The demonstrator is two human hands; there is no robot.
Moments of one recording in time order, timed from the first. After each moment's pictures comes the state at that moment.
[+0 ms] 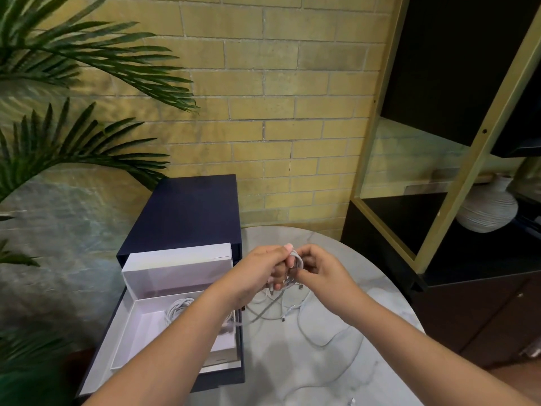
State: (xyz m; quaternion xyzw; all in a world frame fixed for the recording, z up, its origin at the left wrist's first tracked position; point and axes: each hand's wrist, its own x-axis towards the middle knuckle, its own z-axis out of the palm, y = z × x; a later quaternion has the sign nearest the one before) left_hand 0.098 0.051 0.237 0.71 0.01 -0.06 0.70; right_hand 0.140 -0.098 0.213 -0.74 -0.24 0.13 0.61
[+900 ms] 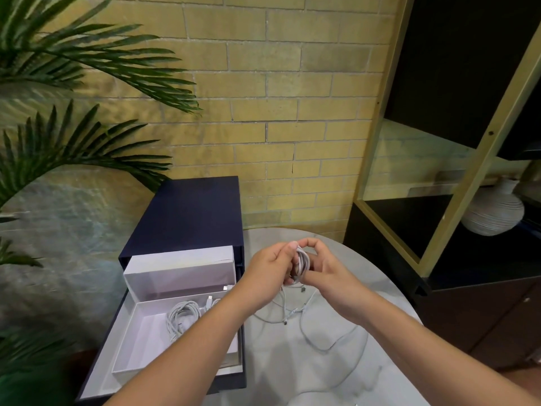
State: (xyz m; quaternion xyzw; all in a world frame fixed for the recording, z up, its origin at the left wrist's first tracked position) left_hand 0.102 0.038 0.231 0.77 0.01 0.08 0.64; right_hand 0.145 -0.101 0.223 -0.66 -0.27 0.25 0.66
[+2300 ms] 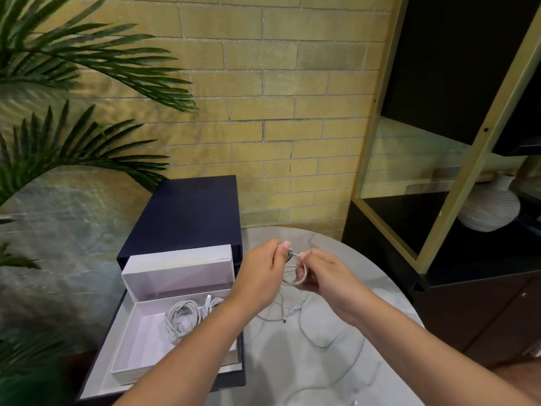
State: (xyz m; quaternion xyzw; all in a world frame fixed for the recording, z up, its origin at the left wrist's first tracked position) left_hand 0.107 0.046 0.211 0.88 0.00 0.23 0.41; right_hand 0.137 -0.093 0.227 -0.70 -0.11 0.21 0.67
